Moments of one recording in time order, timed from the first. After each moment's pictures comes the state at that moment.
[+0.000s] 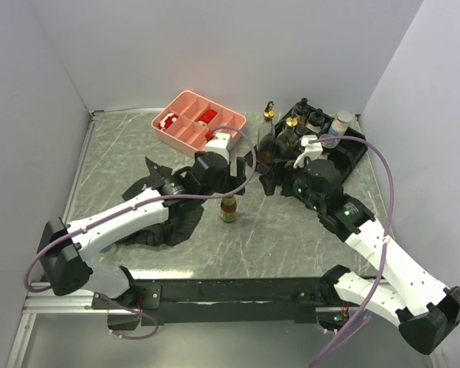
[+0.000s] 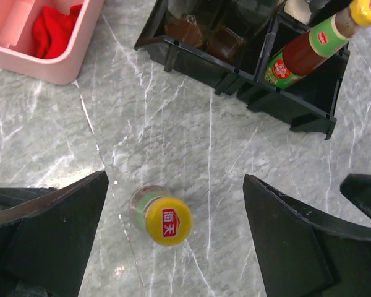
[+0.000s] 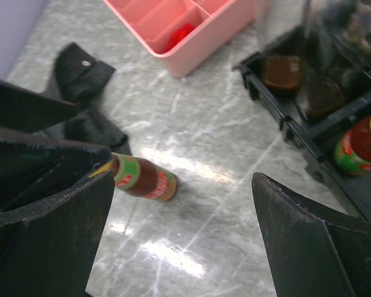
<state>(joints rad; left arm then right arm) -0.93 1.40 1.20 -0.31 -0.38 -0.51 0.58 0.91 0.89 -0.34 0.12 0.36</state>
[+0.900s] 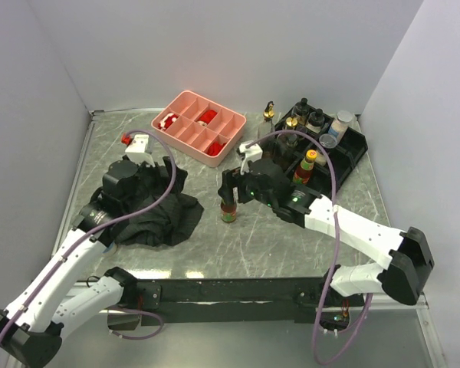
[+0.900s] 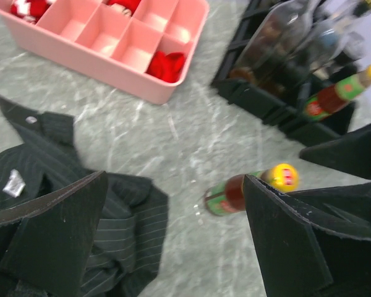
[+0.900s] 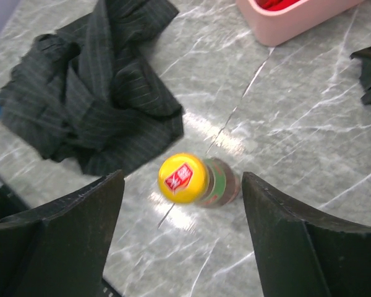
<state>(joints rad) -0.50 0.83 0.91 -0.35 -0.09 -0.37 0.86 1.27 1.01 -0.22 0.12 0.35</state>
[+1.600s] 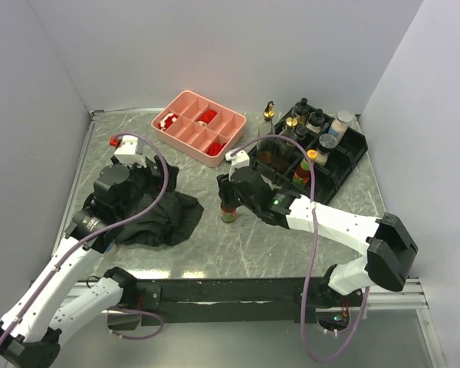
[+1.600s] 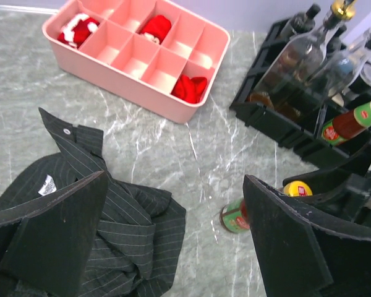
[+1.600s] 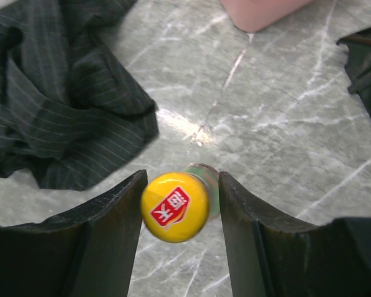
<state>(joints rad) -0.50 0.78 0.91 -0.36 -0.19 -0.34 0.94 1.41 1.01 -0.16 0.29 0.33</state>
